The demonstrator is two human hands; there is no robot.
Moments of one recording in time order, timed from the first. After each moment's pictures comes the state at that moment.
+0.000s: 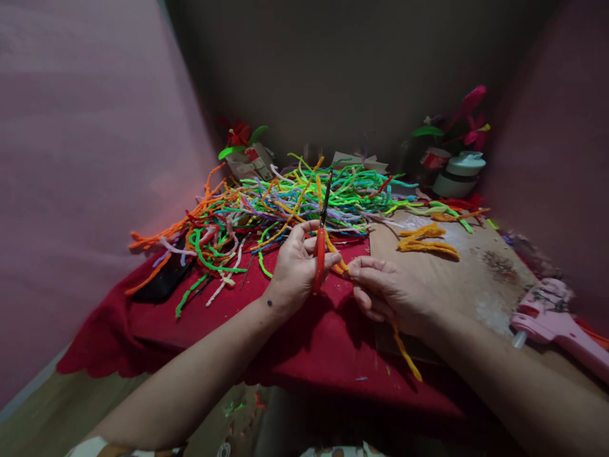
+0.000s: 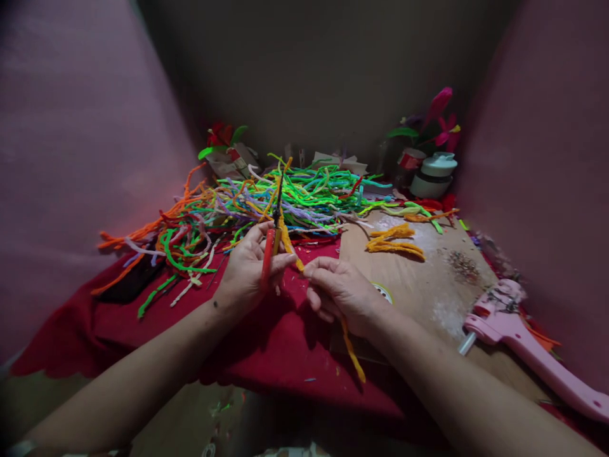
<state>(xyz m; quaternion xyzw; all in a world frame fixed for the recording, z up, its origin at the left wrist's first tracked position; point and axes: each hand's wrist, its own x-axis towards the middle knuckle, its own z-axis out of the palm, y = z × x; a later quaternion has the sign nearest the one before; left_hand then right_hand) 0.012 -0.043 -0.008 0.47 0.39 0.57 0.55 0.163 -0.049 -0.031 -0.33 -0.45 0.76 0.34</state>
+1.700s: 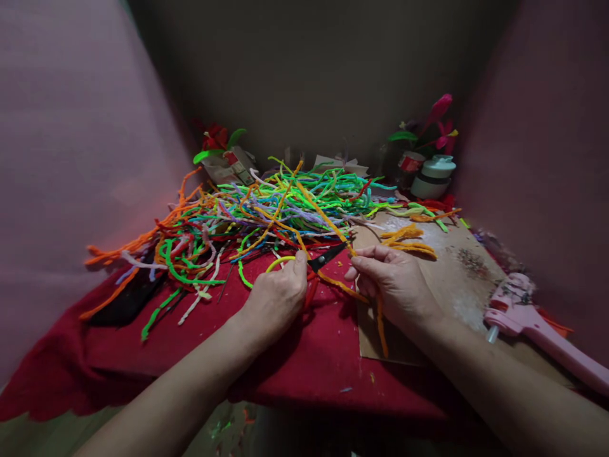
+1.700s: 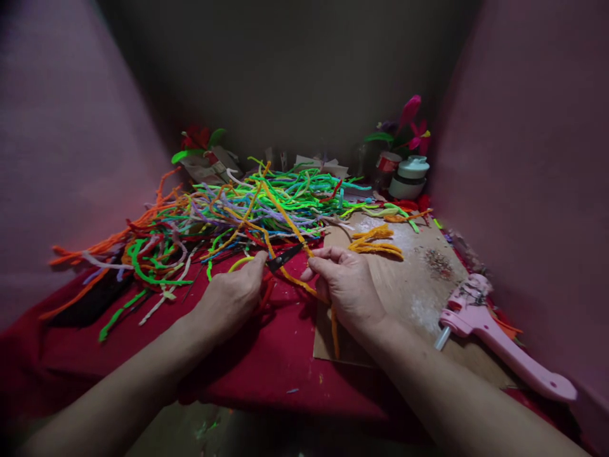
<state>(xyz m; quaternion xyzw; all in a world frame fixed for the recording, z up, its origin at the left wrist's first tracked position) -0.011 -0.049 -0.029 0.83 0.53 0.00 -0.19 0.174 -0.040 -0.027 -0.42 -0.39 0.62 0.54</state>
